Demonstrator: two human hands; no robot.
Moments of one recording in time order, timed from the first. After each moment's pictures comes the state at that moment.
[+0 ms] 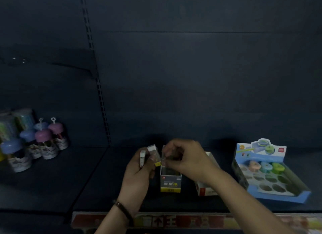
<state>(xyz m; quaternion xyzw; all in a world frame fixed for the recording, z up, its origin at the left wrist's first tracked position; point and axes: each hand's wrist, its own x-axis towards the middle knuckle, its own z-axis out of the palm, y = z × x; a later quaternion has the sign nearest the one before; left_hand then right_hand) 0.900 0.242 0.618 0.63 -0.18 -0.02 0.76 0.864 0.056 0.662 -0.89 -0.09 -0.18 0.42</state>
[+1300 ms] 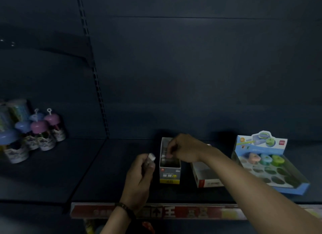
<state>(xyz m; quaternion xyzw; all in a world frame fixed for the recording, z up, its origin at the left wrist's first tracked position) 0.913 0.247 0.552 0.73 -0.24 0.03 0.64 0.913 0.030 0.657 -0.96 -0.01 0.07 0.28</state>
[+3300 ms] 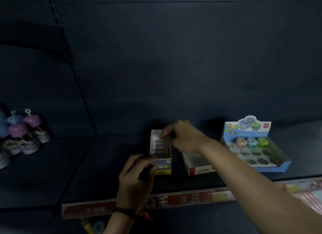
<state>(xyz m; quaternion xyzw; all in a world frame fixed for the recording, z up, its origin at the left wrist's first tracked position) 0.892 0.239 0.553 0.76 -0.35 0.27 0.48 0.887 0.021 0.670 -0.96 -0.01 -0.04 0.28</state>
